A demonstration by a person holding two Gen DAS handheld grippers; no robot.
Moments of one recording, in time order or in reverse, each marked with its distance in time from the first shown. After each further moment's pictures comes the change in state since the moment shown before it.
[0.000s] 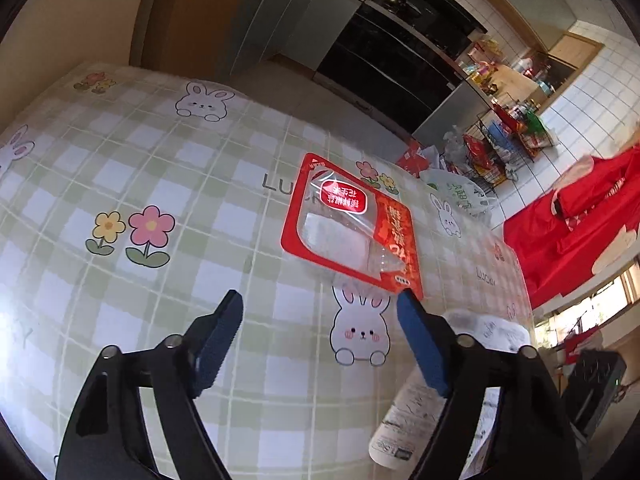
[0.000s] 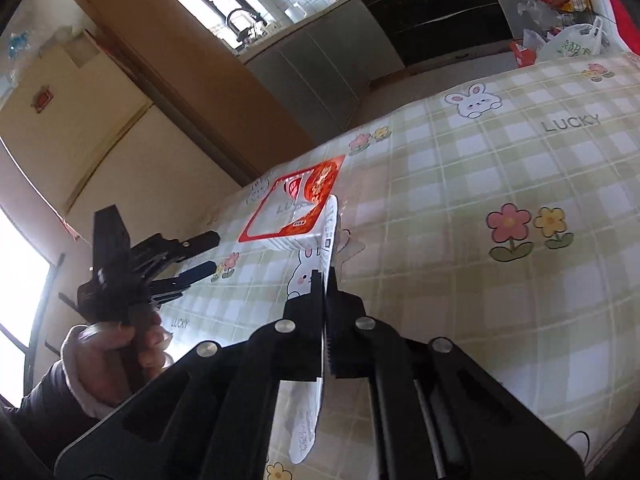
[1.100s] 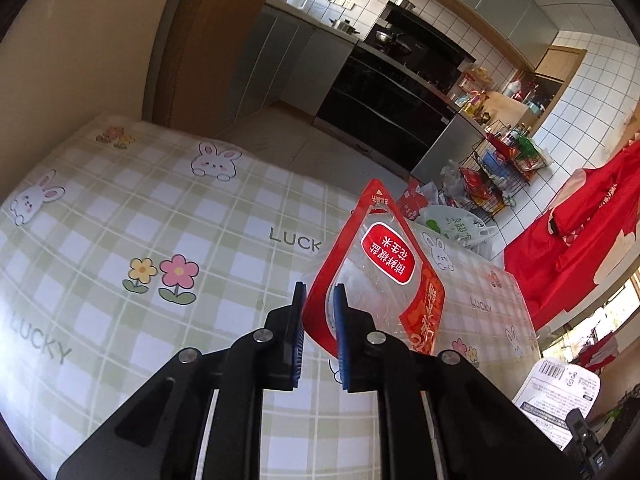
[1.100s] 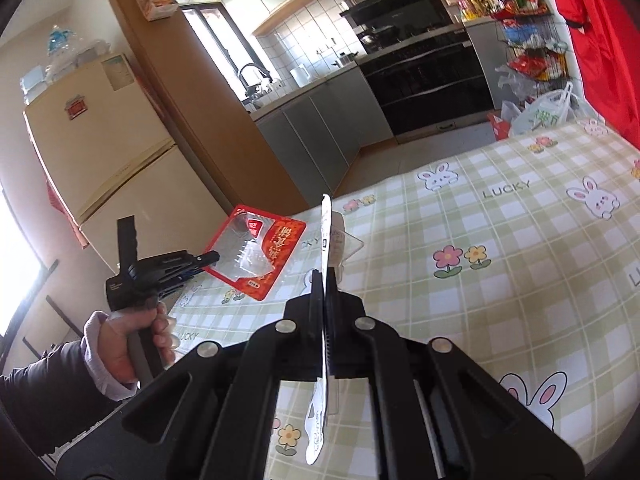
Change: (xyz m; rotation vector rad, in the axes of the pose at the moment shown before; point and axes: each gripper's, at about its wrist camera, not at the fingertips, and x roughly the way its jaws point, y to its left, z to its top) left arm -0.070 -0.020 -0.010 0.088 -0.194 0.034; right arm -0.119 0.044 -0.040 -0.111 -0.229 -0.067
